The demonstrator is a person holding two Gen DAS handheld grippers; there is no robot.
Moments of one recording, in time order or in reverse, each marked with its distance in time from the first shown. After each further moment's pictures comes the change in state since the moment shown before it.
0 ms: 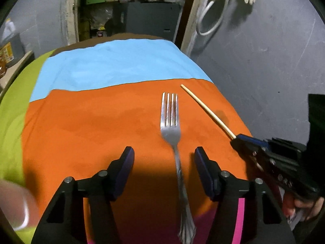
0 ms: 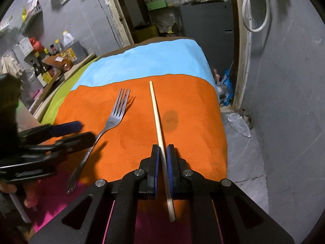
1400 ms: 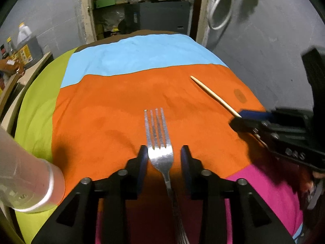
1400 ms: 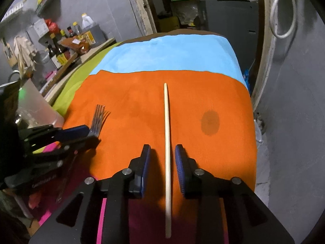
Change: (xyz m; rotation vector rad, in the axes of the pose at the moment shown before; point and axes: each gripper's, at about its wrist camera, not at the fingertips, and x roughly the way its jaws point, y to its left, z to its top) left arm -0.018 -0.003 -0.034 0.037 0.022 0.148; right arm 0.015 0.036 0.012 -0.128 0.081 0.068
